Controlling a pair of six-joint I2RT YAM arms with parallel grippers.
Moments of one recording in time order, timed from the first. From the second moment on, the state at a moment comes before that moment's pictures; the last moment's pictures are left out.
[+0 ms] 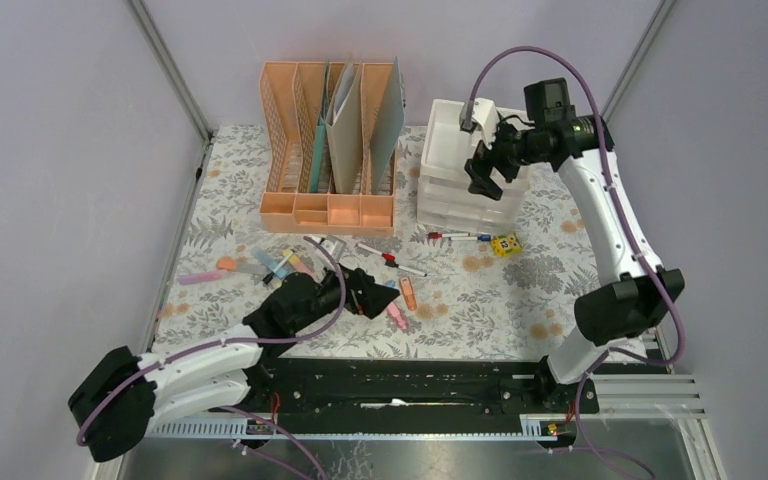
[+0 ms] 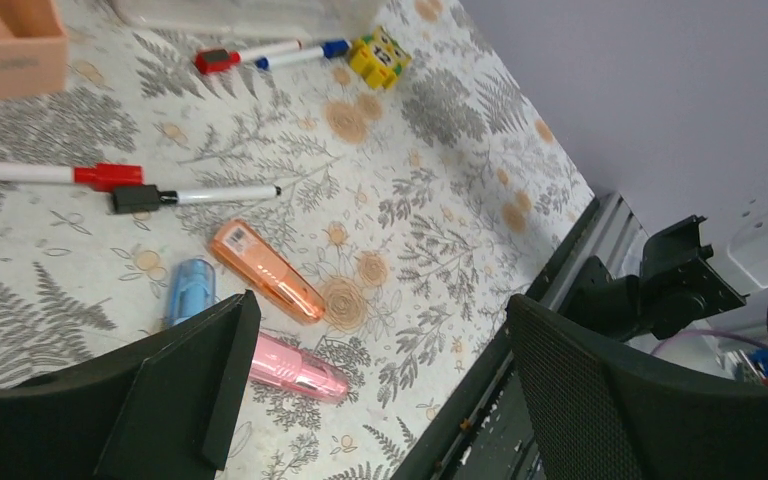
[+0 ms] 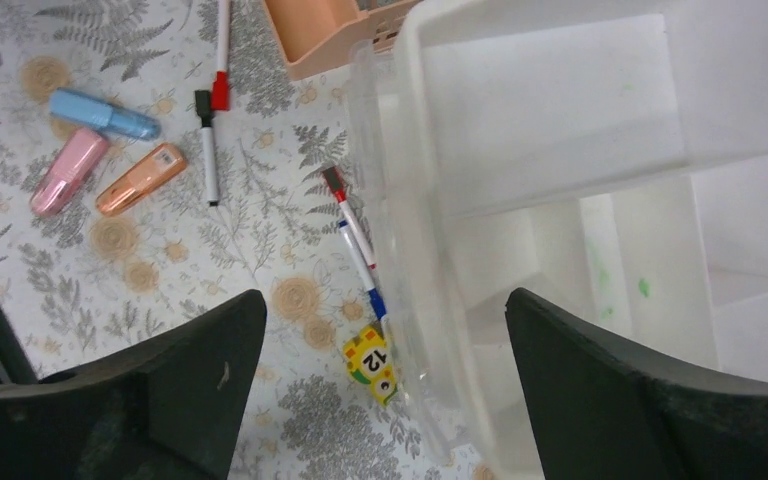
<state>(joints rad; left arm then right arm) -0.85 0.86 0.25 0.48 0.07 -0.61 0.22 1.69 1.88 -1.10 -0.55 -0.82</state>
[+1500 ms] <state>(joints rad) -0.82 0.93 0.29 0.57 0.16 -0.67 0.23 1.76 1.72 -1.20 -0.45 -0.93</state>
